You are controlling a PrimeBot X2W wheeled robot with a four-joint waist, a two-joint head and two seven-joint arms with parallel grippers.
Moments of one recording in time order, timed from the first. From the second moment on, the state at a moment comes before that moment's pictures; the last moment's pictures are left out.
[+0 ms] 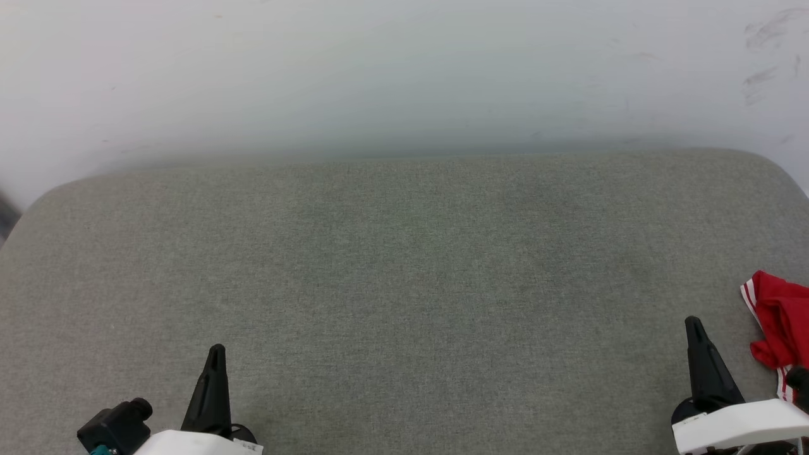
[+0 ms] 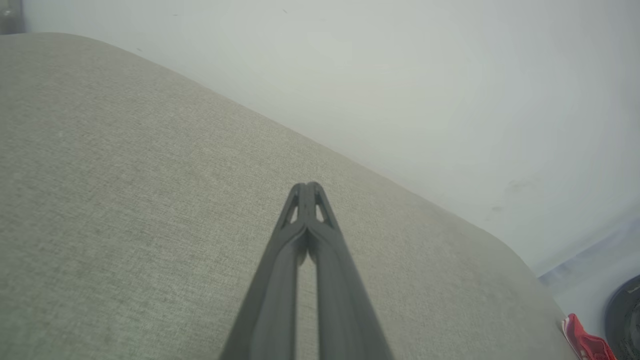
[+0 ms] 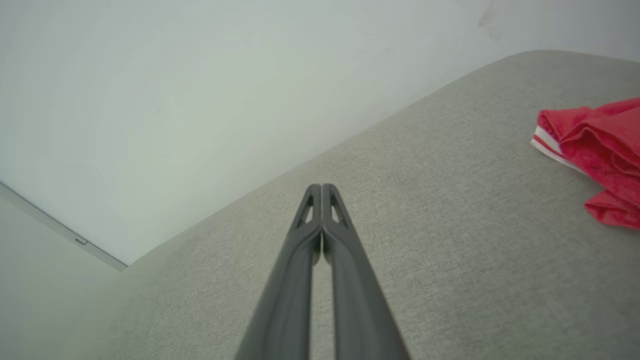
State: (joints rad) left arm 0.09 0.05 0.04 0.09 -0.58 -0.11 -0.16; right arm 0.03 -0.13 -0.03 0.16 0.66 0.13 -0.15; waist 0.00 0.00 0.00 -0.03
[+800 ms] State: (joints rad) left arm 0.03 0.05 0.06 0.14 -0.92 -0.11 -0.07; right arm -0.01 -0.11 -0.06 0.19 0.97 0.13 -0.07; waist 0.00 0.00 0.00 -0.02
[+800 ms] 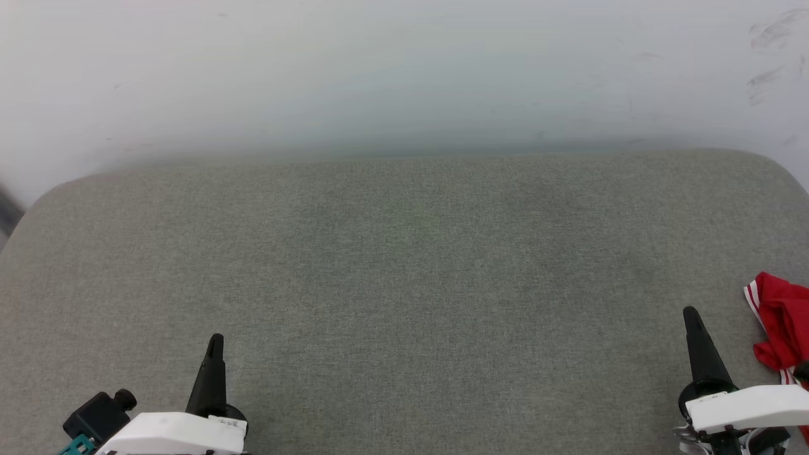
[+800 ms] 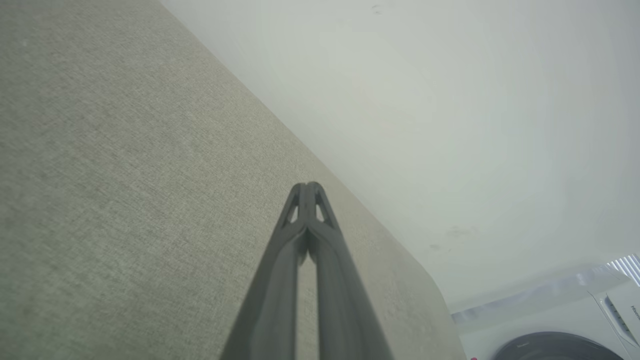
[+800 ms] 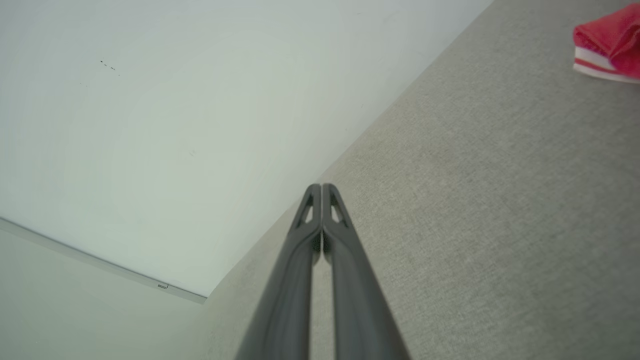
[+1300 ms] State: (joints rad) left arm -0.01 0.05 0.07 0.17 -1.09 -0.11 -0.03; right arm -0.04 -0.09 -0.07 0.20 1.13 0.13 -0.02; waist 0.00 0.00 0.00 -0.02
